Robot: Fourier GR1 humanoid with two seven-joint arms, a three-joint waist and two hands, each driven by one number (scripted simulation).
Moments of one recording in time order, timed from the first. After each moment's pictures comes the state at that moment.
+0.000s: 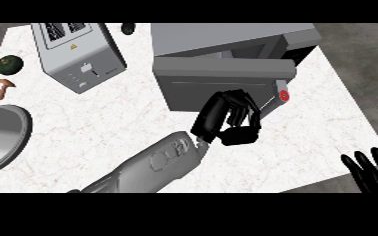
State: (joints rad) left arm -0.80 0.00 -0.90 -0.98 0.45 0.57 -0.22; right arm 0.50 -0.34 -0.03 -2.16 -0.52 0.47 -0.24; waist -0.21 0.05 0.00
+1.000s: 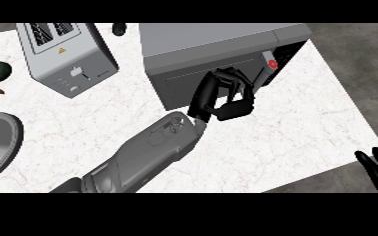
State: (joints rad) left arm -0.90 0.00 -0.83 -0.87 0.74 0.55 -0.36; right arm 0.46 -0.38 -0.07 -2.24 -0.63 0.43 -0.15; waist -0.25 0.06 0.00
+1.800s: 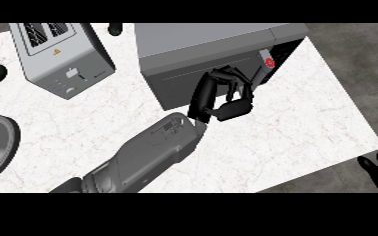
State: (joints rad) left arm -0.90 0.00 -0.85 -0.85 0.83 0.60 -0.49; right arm 0.43 -0.44 -0.07 -2.28 -0.70 0.47 -0.12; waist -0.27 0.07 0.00
